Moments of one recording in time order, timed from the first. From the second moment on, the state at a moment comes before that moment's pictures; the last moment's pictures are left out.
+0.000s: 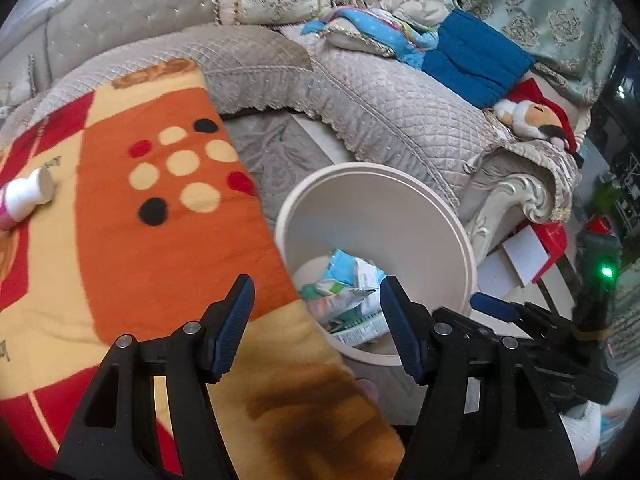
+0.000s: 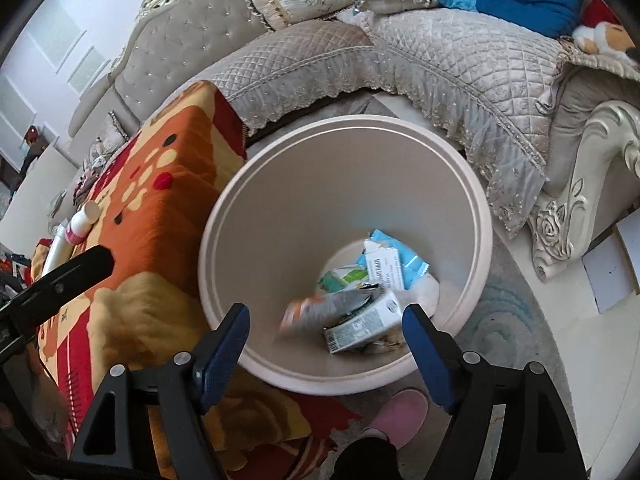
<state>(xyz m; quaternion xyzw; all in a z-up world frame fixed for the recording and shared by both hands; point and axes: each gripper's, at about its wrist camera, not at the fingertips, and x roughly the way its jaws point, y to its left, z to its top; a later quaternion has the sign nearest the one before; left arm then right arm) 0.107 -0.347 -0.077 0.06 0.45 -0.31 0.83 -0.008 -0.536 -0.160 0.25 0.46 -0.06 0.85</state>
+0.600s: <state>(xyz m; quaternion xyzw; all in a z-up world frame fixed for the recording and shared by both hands) 0.054 -0.270 -0.032 0.04 0.35 -0.27 0.90 -0.052 -0.453 -0.077 0.17 0.37 -0.10 0.91</state>
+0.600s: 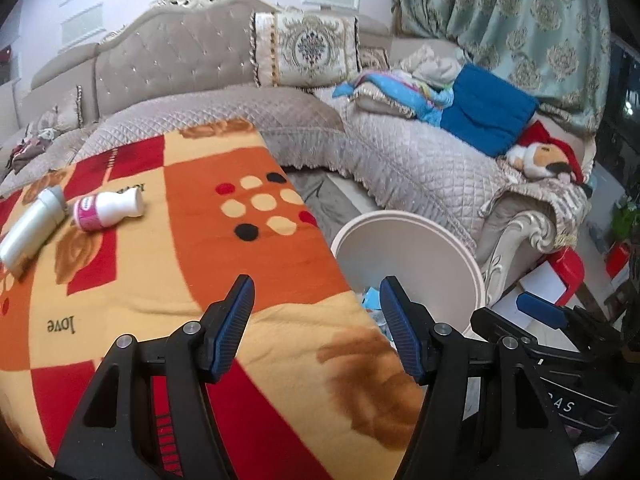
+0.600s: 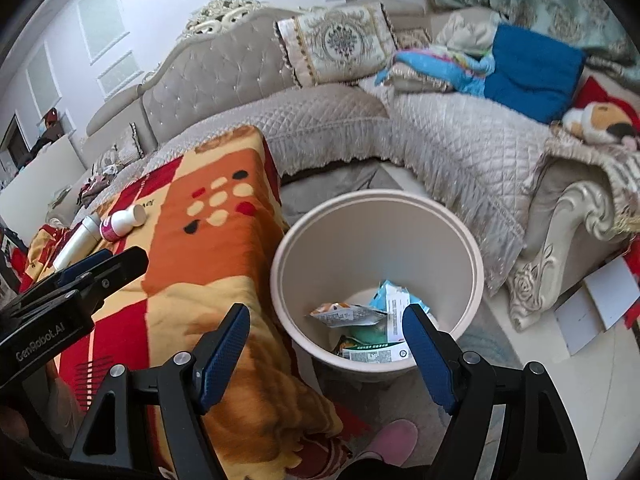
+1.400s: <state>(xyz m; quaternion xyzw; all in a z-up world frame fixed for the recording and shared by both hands) 0.015 -0.221 -0.014 0.02 0.29 -0.26 0.92 -0.099 -0.400 -0.025 0.10 0.27 -0.15 0.95</state>
